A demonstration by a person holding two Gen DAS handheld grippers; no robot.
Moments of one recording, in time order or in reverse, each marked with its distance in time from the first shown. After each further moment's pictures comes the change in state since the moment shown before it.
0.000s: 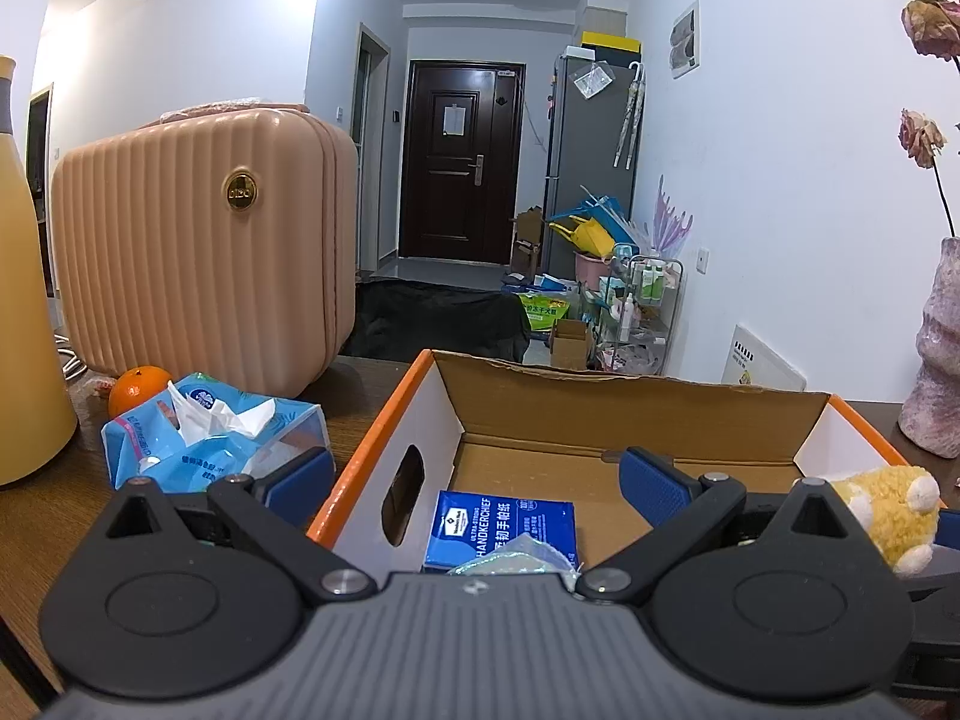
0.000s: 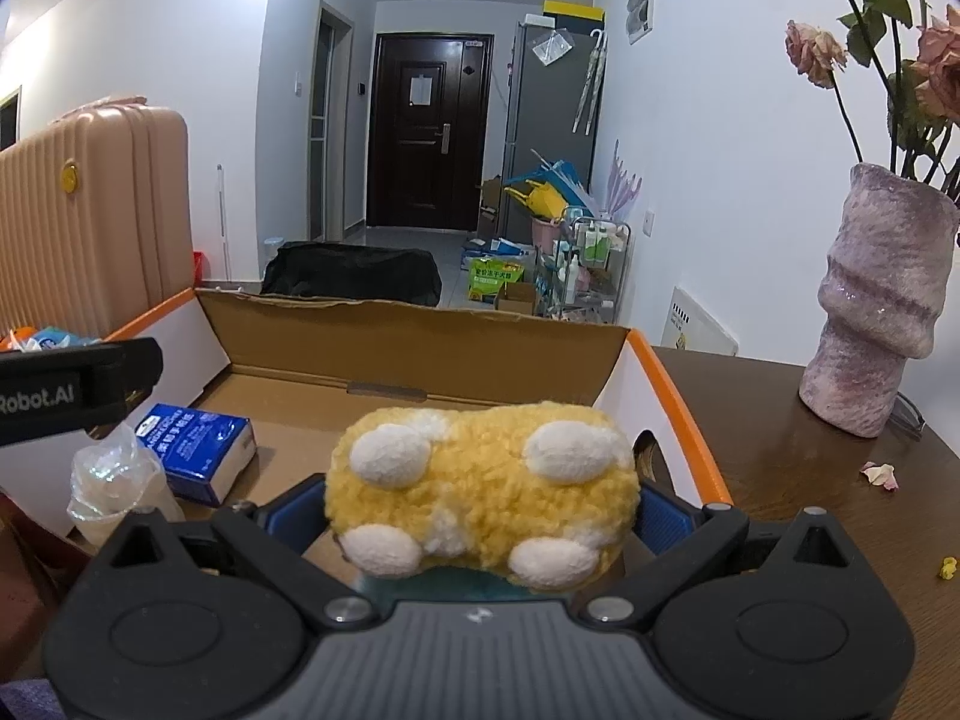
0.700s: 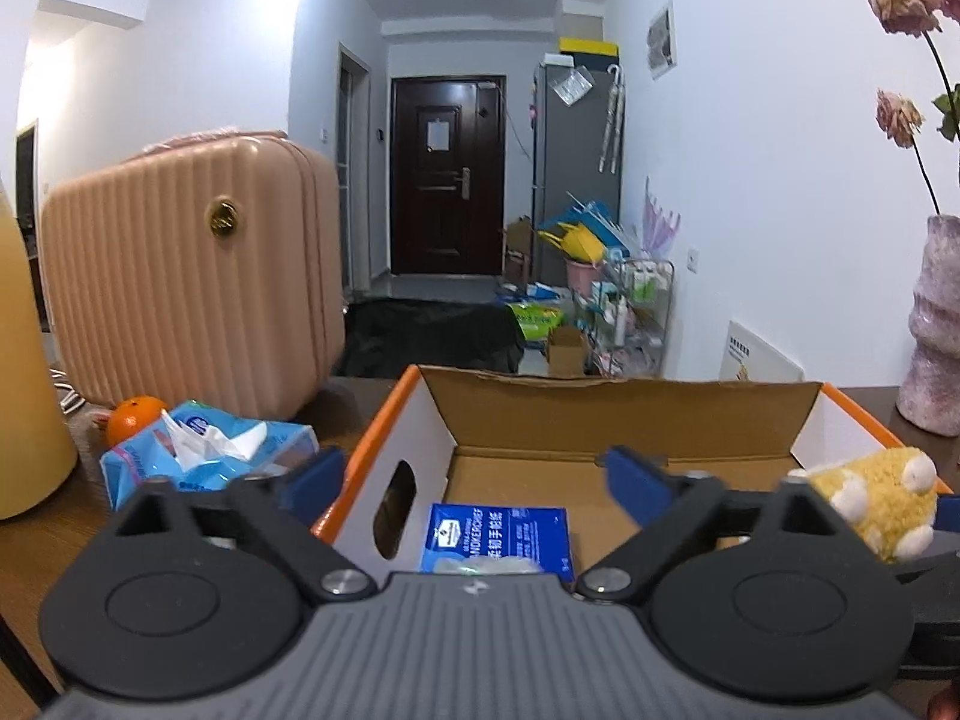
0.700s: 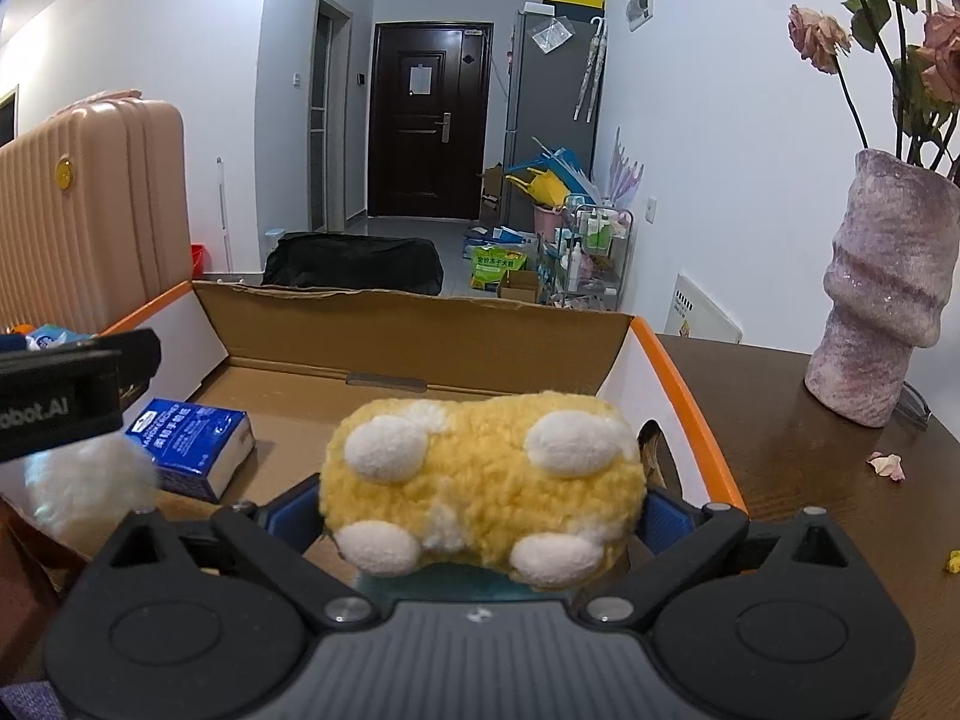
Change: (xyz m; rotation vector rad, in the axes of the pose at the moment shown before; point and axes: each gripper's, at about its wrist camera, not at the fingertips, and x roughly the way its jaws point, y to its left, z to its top) left arm -0.003 -0.010 -0.001 0.061 -0.037 0.000; right arm 0.008 -0.003 0.000 0.003 0.029 0.005
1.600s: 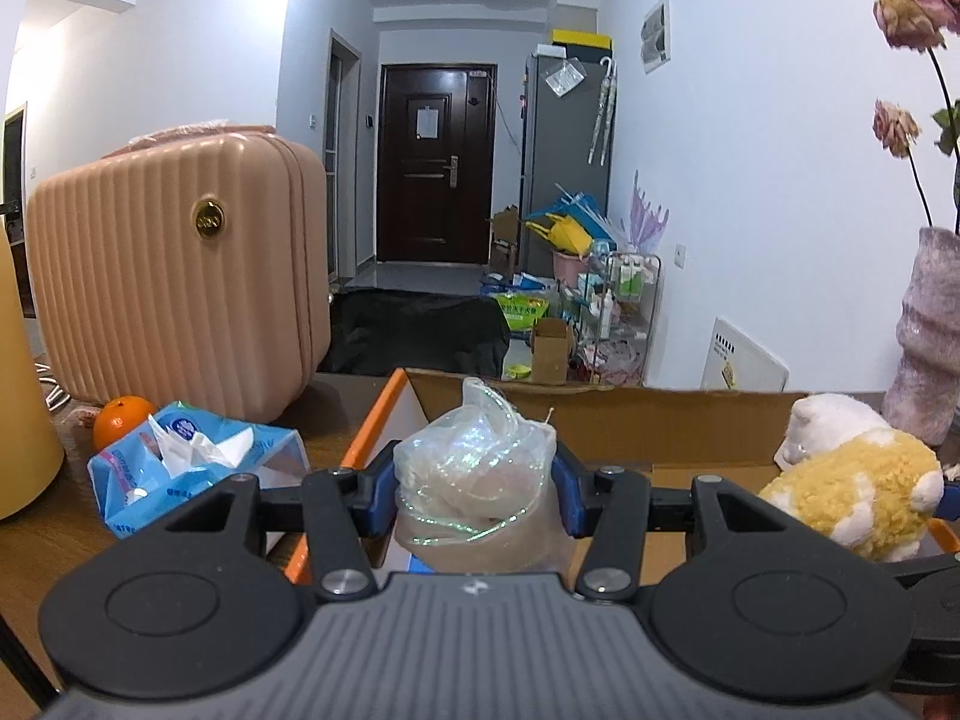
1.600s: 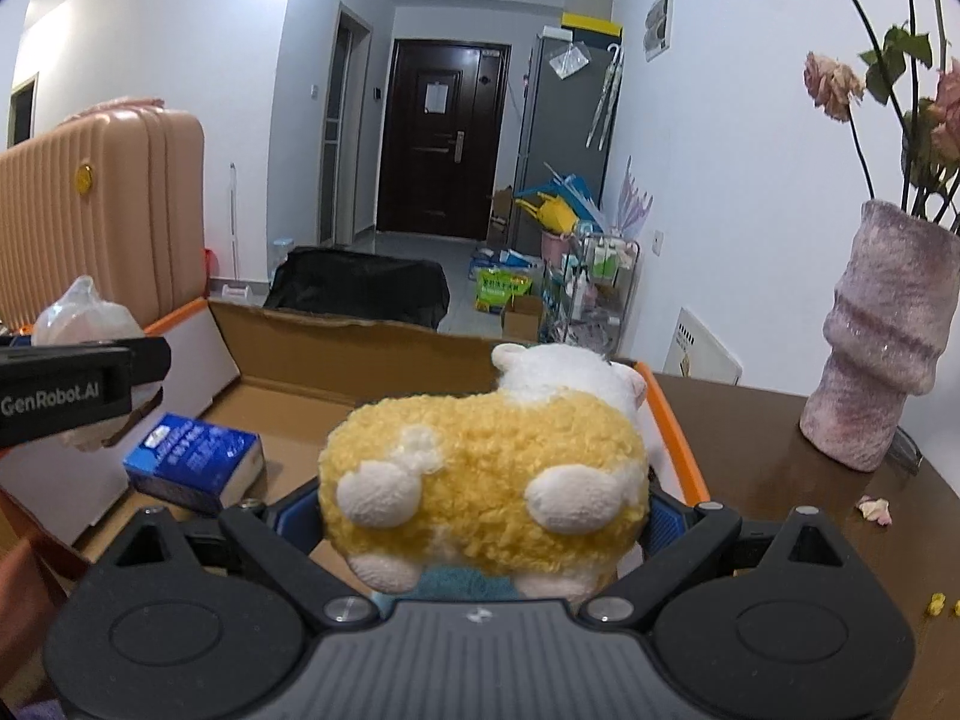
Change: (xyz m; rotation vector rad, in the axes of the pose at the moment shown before) left arm 0.002 0.001 0.009 -0.009 0.041 -0.040; right arm -0.013 0.010 0.009 -0.047 -0.039 -0.002
